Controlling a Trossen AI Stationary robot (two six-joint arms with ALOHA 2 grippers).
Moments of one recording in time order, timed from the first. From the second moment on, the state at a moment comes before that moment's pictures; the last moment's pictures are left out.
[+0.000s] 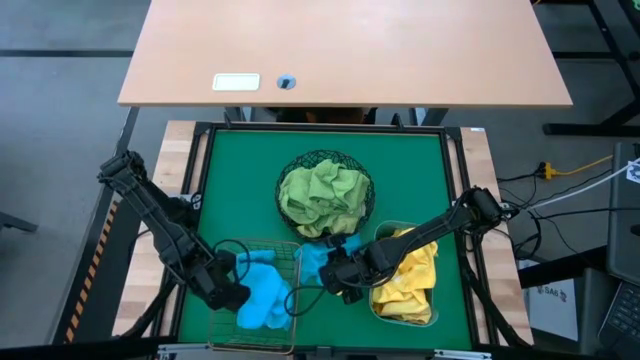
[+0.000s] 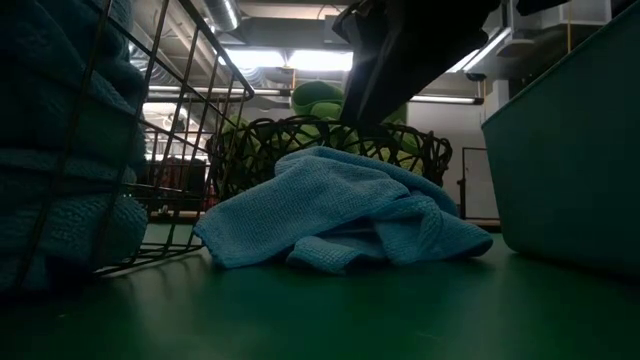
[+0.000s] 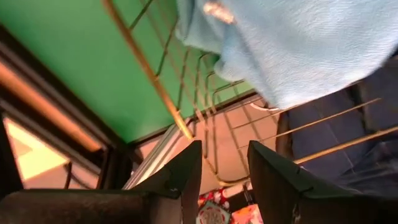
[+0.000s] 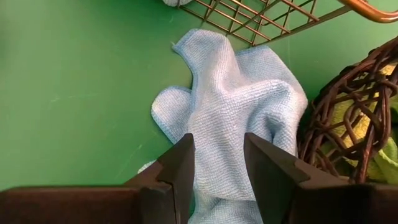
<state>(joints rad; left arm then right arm) -0.78 1.44 1.26 -1.04 0.23 -2.01 0.44 1.98 1.60 -0.75 0.24 -0.01</state>
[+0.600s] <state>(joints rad) -0.78 1.44 1.26 -1.02 0.14 -2.00 0.44 2.13 1.60 -0.73 0.32 -0.01</state>
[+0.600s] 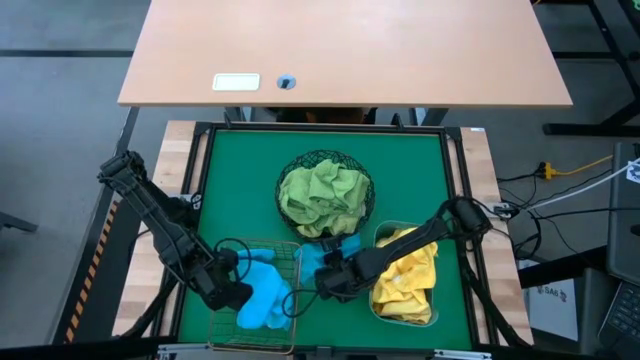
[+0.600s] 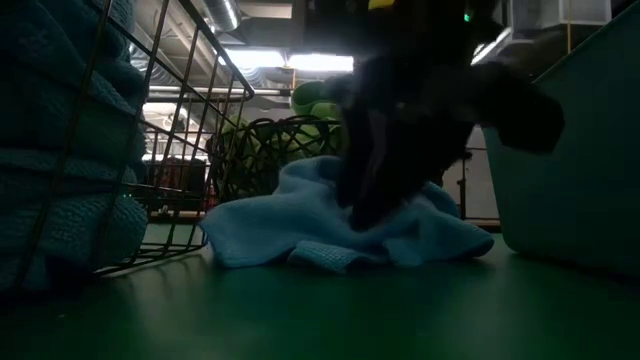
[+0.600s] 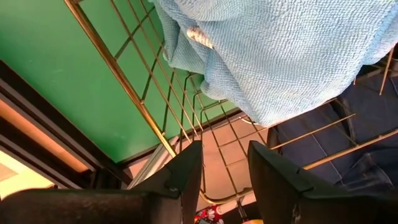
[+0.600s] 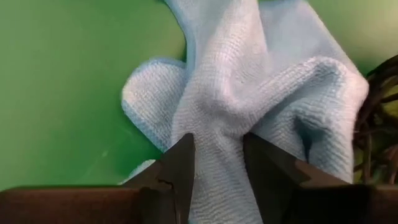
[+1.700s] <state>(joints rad) -0.78 1.44 1.26 -0.99 -0.08 -1.71 0.45 2.13 1.92 -1.00 0.16 -0.01</state>
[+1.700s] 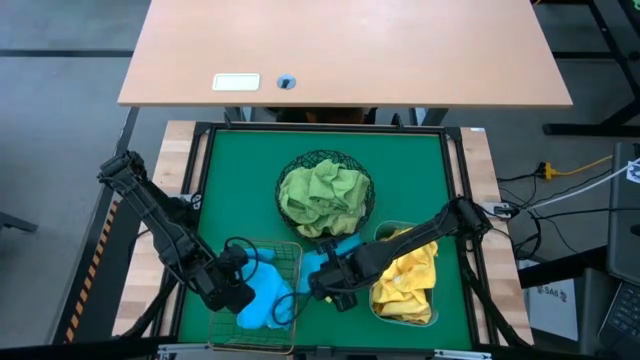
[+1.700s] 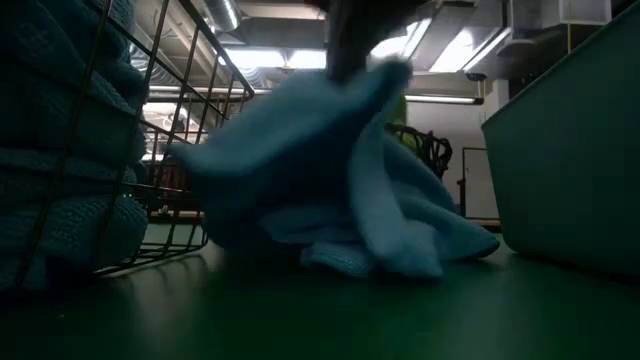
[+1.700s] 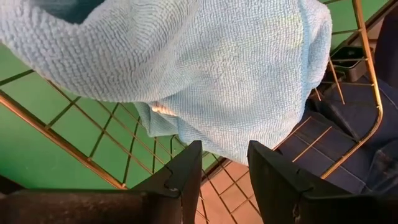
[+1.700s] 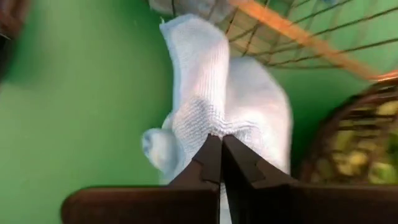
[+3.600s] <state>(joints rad) -0.78 1.42 1.26 -1.01 -0.59 -0.98 0.32 1.96 2.35 -0.16 -0.19 -0.09</state>
